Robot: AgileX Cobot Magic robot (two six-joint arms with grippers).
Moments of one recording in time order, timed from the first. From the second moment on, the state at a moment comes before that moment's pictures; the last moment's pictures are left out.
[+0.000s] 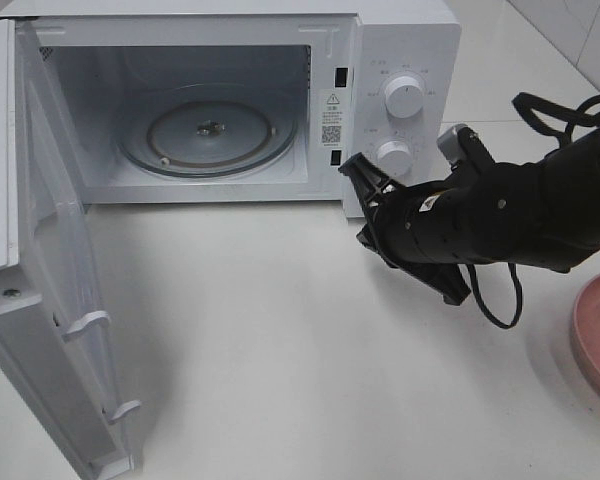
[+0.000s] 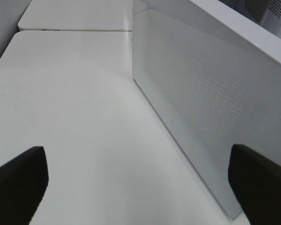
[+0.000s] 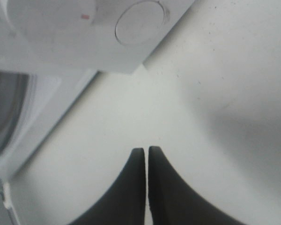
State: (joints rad) left arm 0.08 -0.01 -0.50 -0.17 1.04 0.13; right arm 0.57 1.84 -0.75 0.51 -0.33 0.68
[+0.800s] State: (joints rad) left arm 0.08 -0.01 -0.50 -0.17 1.04 0.13; right arm 0.57 1.60 -0.75 0.27 0.44 -0.08
